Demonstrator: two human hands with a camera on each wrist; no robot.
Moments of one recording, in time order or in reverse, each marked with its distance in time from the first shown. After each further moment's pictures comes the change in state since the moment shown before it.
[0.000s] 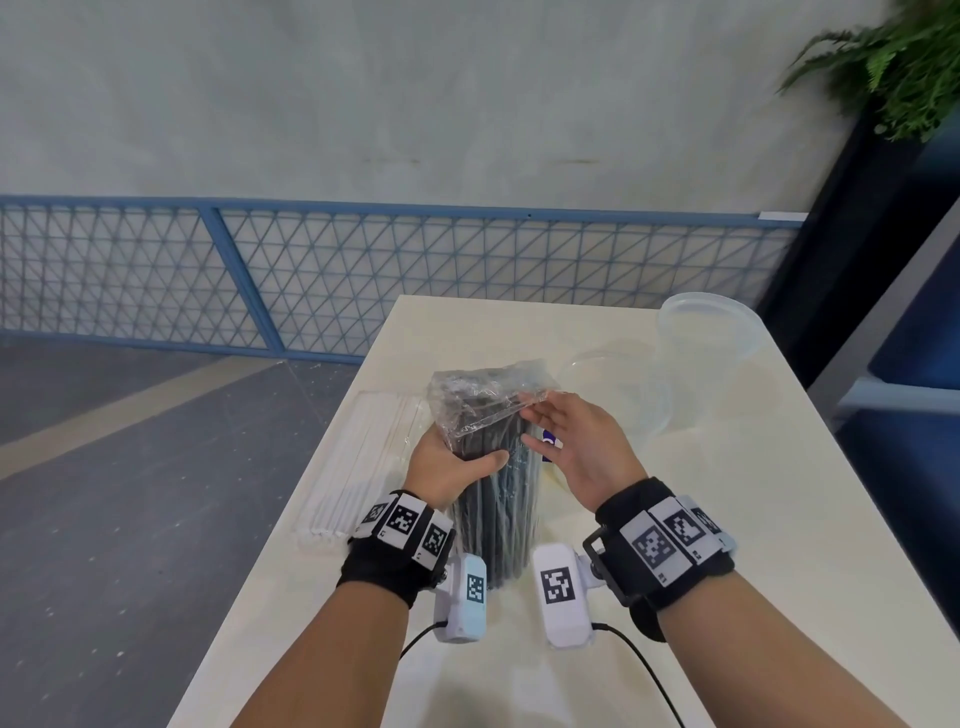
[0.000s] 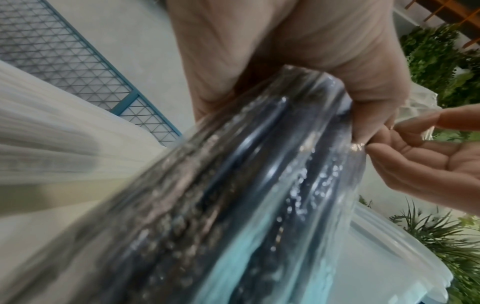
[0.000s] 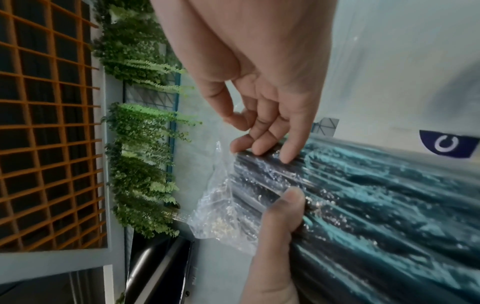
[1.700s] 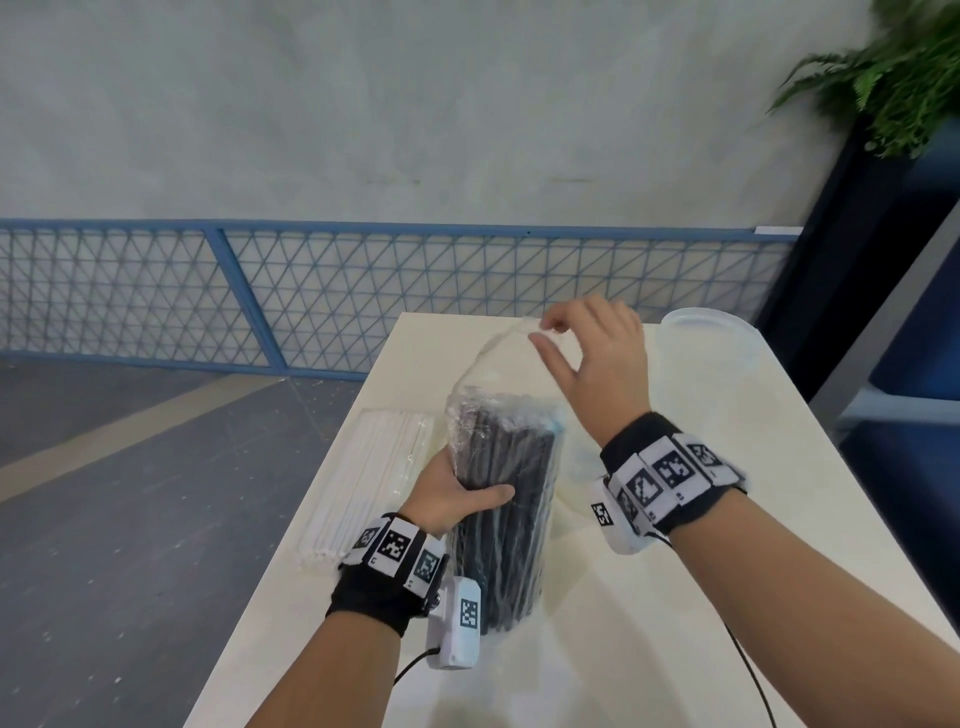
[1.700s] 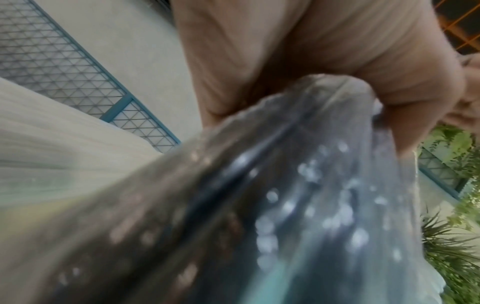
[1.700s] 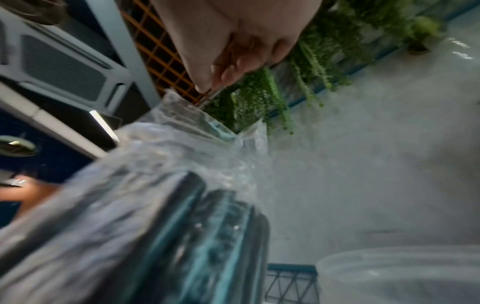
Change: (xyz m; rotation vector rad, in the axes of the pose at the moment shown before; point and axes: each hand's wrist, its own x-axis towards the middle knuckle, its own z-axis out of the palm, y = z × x) left_hand -0.005 0.006 -0.008 0.086 -0.151 -0.096; right_hand 0.032 -0.056 0.007 -1.210 0.296 -1.234
